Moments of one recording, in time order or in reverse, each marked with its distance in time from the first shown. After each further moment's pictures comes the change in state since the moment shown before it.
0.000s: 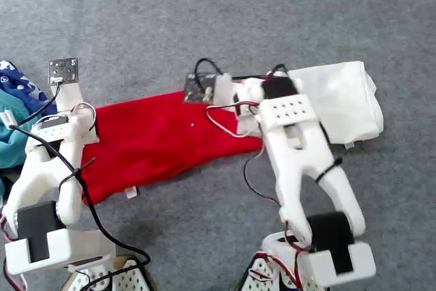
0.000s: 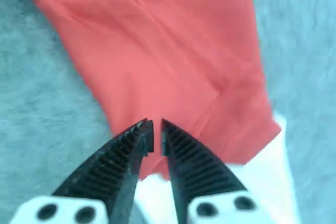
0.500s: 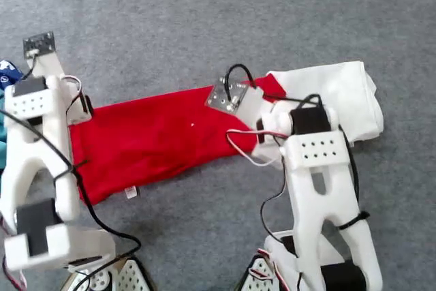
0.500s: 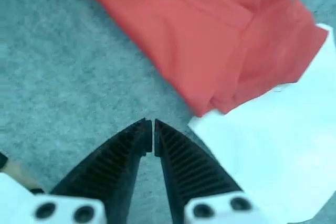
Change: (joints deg) left arm -0.7 3.4 -28.6 40.8 9.4; right arm 4.1 -20.4 12.0 11.1 -10.9
